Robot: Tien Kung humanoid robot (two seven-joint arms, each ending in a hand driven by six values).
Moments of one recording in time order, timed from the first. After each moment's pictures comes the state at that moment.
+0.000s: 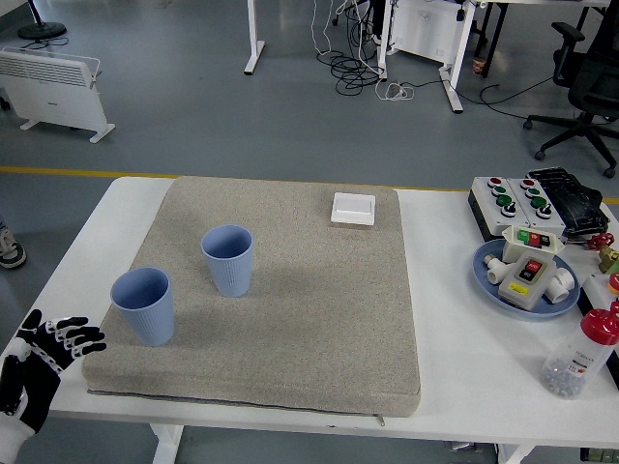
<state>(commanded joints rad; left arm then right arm) 0.25 0.33 -1.43 -1.49 0.97 -0.15 -0.40 0.11 -0.13 1.28 0.18 -0.70 -0.14 -0.27</state>
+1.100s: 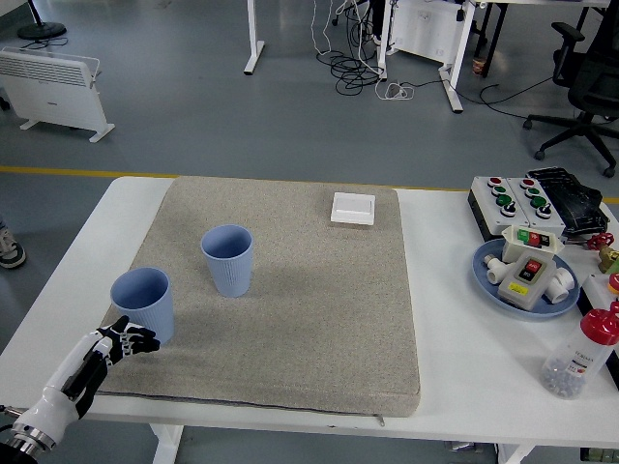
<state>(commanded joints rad) 0.03 0.37 -1.29 -1.28 1.07 -0.15 -0.36 0.09 -0.13 1.28 0.18 -0.70 -0.14 -0.27</state>
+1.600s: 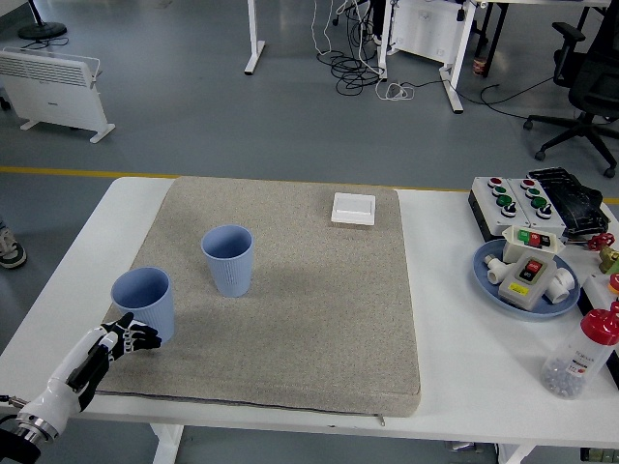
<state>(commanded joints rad) -0.03 0.38 -1.25 -1.21 1.08 -0.15 -0.36 0.09 -0.13 1.28 0.18 -0.70 -0.14 -0.27</state>
